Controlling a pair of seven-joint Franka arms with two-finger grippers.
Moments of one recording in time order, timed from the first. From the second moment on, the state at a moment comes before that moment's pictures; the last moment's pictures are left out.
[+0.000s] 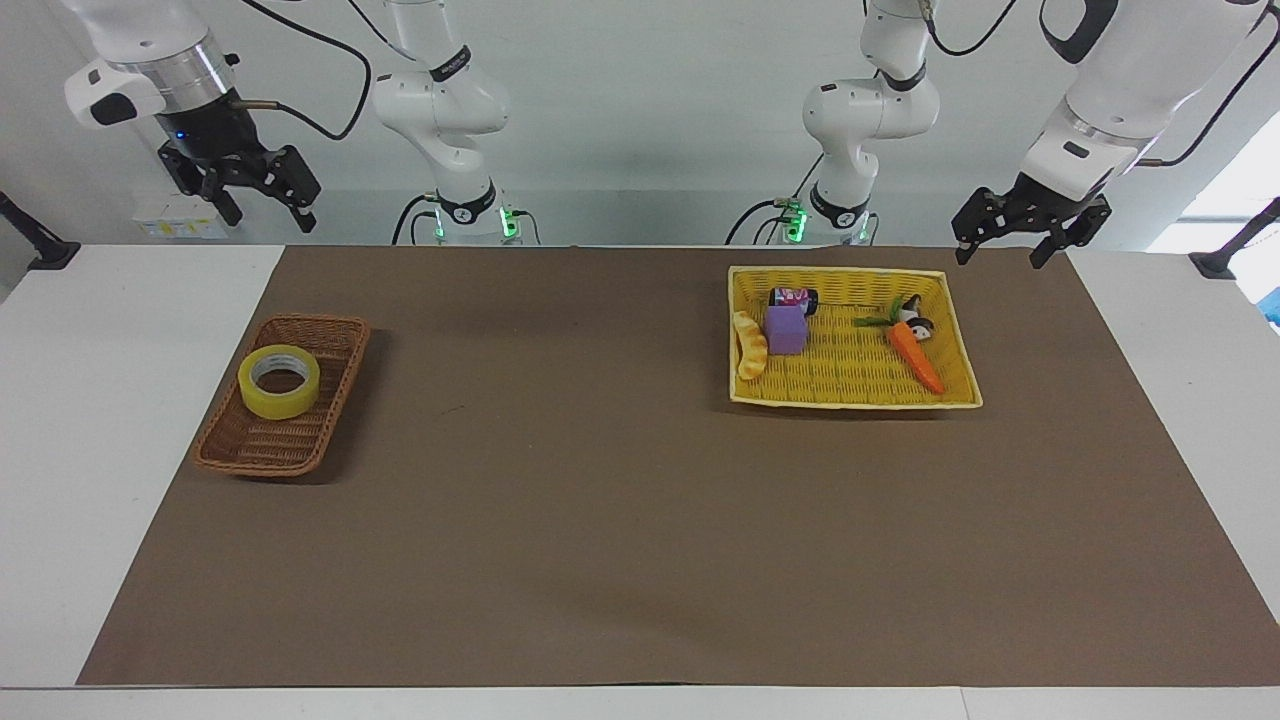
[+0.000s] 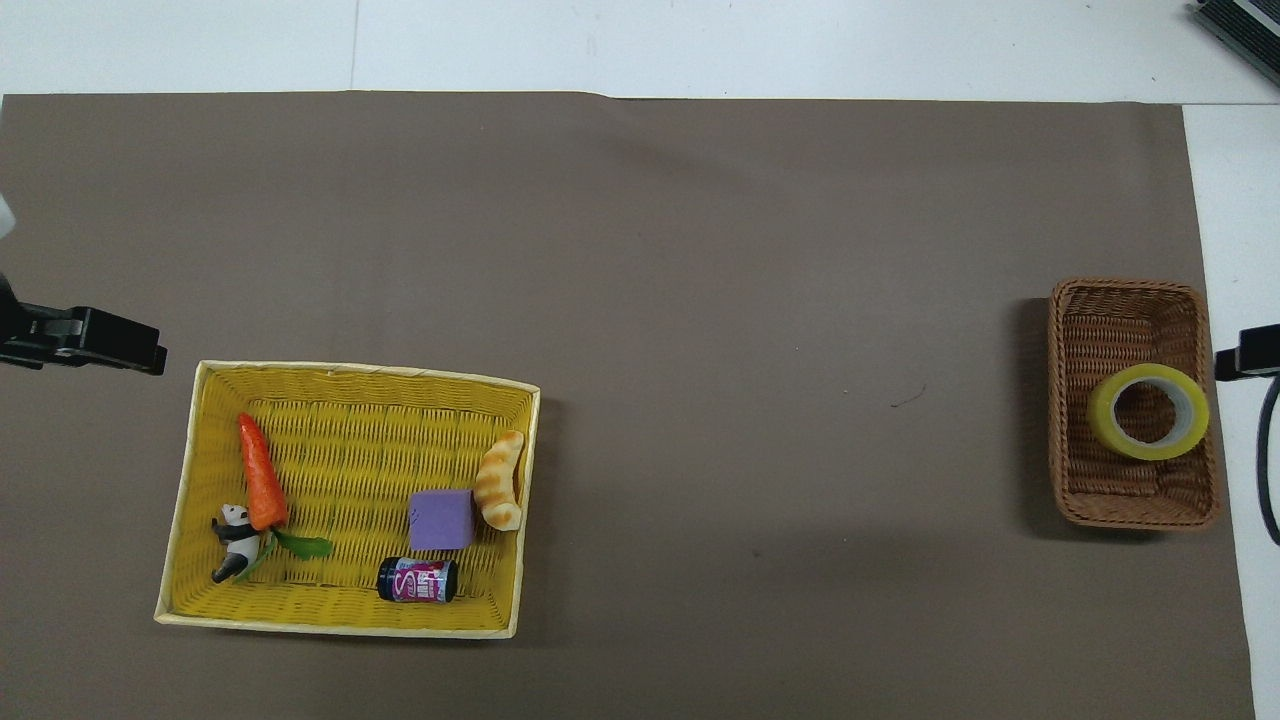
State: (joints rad) left arm 0.01 -0.03 -0.08 -1.57 -0.02 1.49 0.04; right arm -0.05 -0.10 -0.08 -1.59 0.01 1.49 0.03
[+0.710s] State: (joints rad) left arm 0.01 -0.03 -0.08 -1.57 -0.02 1.49 0.04; right arm -0.05 -0.10 -0.03 -1.60 0.01 1.49 0.11
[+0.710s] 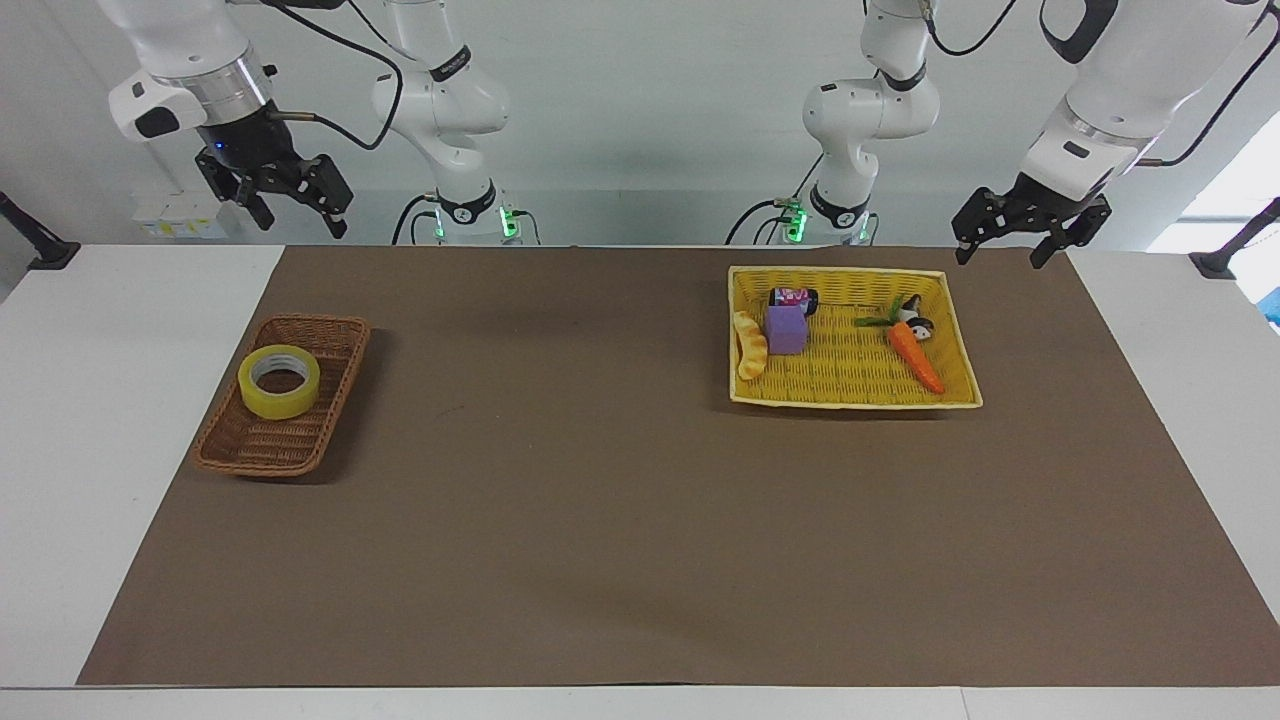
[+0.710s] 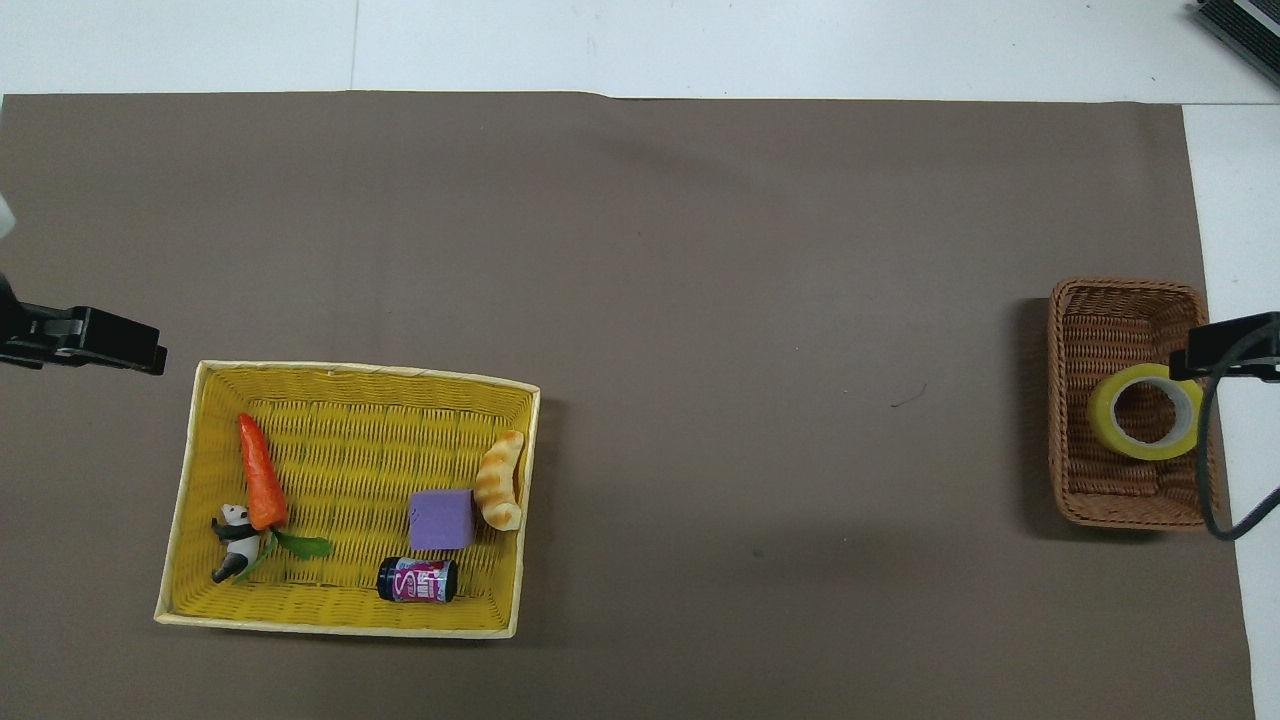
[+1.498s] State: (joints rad) left arm 0.01 -0.03 -0.08 -1.57 -0.02 1.49 0.04; right arm -0.05 -0.10 -0.03 -1.61 0.01 1.53 0.11
